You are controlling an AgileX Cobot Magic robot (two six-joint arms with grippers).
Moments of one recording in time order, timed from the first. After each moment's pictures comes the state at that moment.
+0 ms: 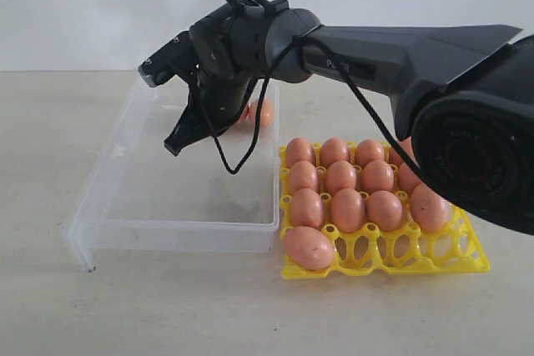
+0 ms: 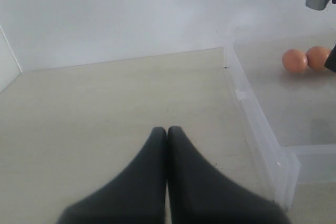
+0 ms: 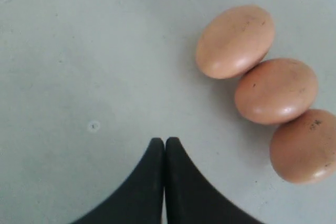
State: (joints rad) left arm 0.13 0.00 0.00 -0.19 0.27 0.32; right arm 0.72 2.39 -2.06 -0.18 0.78 -0.10
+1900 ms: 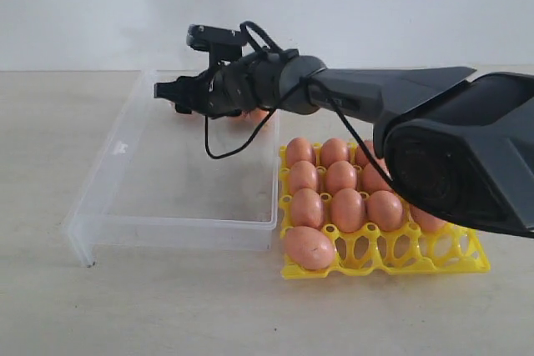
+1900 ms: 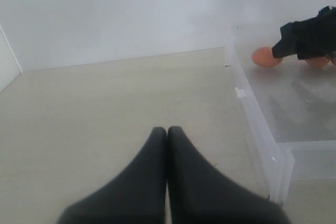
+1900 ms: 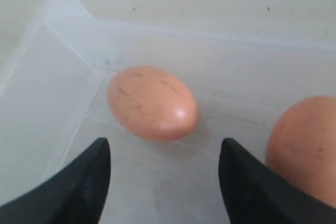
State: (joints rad) left arm 0.13 0.00 0.00 -0.19 0.27 0.32; right arm 0.64 2.56 -2.12 -0.08 0.27 0.53
